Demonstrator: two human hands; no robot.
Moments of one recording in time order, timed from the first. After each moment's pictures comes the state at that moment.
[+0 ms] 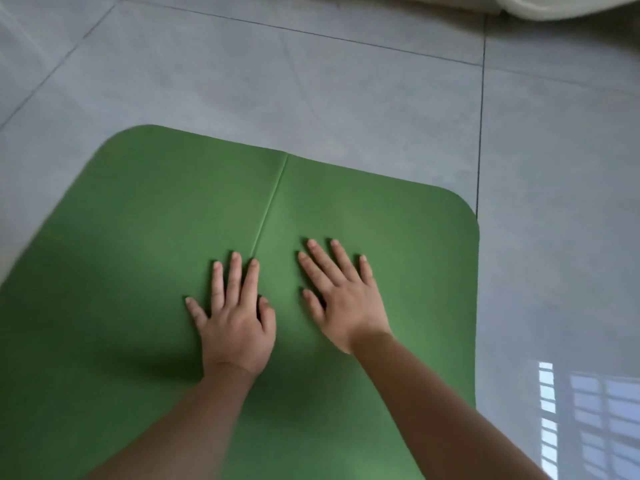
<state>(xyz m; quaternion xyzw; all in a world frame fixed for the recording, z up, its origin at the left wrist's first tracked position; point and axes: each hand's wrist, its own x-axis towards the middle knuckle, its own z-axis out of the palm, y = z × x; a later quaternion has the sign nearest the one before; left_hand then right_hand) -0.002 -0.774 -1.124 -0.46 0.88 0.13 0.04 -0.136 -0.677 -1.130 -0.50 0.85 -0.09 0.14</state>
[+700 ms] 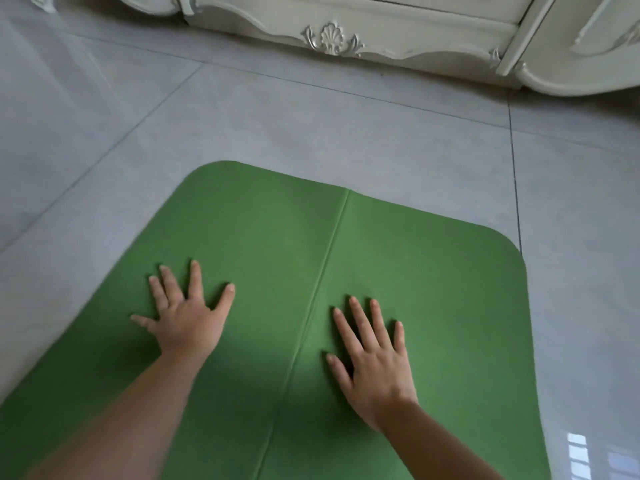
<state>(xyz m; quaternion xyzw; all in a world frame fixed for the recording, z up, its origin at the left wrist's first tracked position) 0.083 -0.903 -1.117 -0.60 0.79 0.09 0.09 -0.047 -0.684 -1.109 -0.46 0.87 0.02 0.14</state>
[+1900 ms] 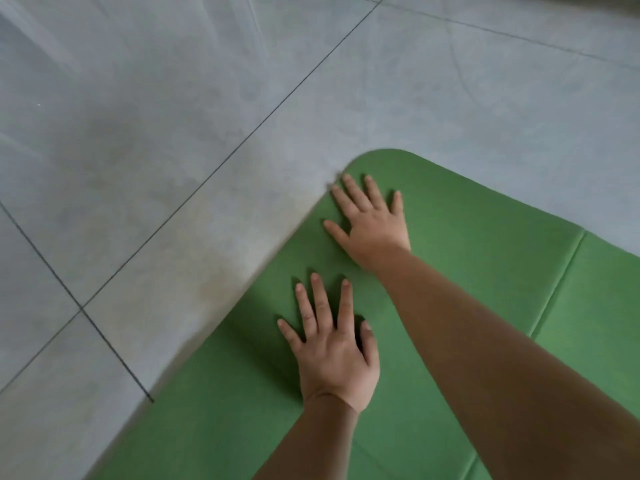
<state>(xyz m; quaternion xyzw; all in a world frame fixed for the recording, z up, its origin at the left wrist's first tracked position) 0.085 -0.916 -1.112 -0.58 0.80 0.13 0.08 -0.048 -1.026 -1.125 -0.62 0.77 -0.01 0.15</state>
